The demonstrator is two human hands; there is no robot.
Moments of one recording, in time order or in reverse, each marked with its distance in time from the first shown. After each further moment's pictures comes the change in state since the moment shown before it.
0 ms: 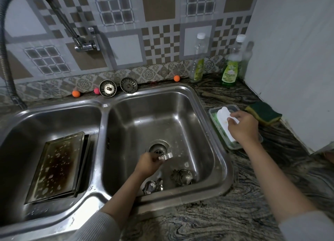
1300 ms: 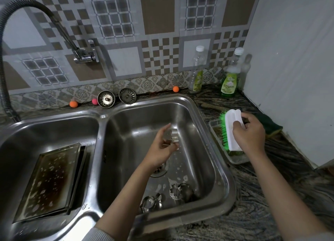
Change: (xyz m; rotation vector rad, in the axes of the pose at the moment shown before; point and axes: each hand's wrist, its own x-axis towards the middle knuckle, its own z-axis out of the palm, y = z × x) left_hand 0.015 0.098 -0.045 -0.798 -0.096 0.113; right_hand 0.009 -0.006 -0.007 0.197 0.103 -0.046
